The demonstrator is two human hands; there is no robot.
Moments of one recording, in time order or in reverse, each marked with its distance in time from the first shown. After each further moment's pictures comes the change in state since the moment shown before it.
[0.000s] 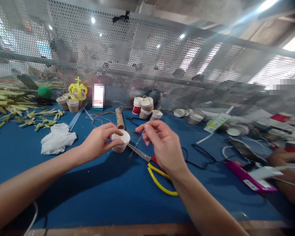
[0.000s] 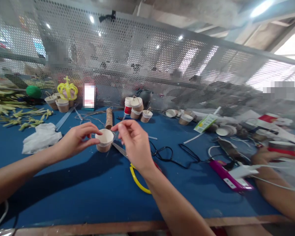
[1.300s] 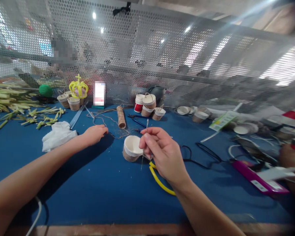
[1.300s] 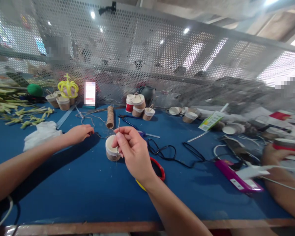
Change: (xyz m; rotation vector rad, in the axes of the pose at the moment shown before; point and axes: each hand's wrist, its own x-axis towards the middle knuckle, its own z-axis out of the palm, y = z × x) left_hand 0.016 -0.090 0.011 0.654 -0.361 -0.059; right_hand -0.020 0.006 -0.001 0.149 -0.077 0.134
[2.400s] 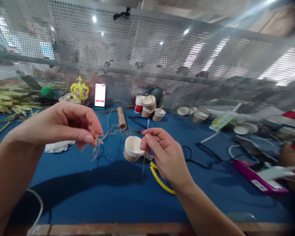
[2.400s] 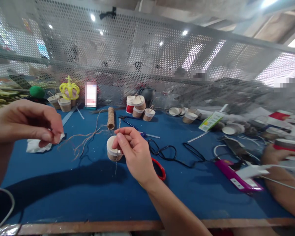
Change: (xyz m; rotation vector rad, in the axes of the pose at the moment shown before) left_hand -0.088 0.040 -0.152 -1.139 0.032 0.099; right_hand -0.003 -0.008 0.003 0.027 0.020 -0.013
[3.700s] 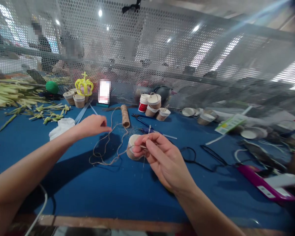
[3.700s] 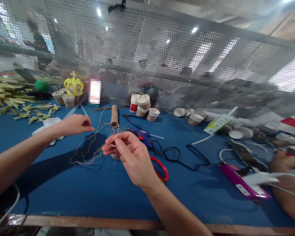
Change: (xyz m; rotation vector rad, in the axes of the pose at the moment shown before) left_hand 0.058 -0.101 0.012 0.833 0.149 -0.332; right_hand -0.008 0.003 0.010 0.391 -0.222 0.135
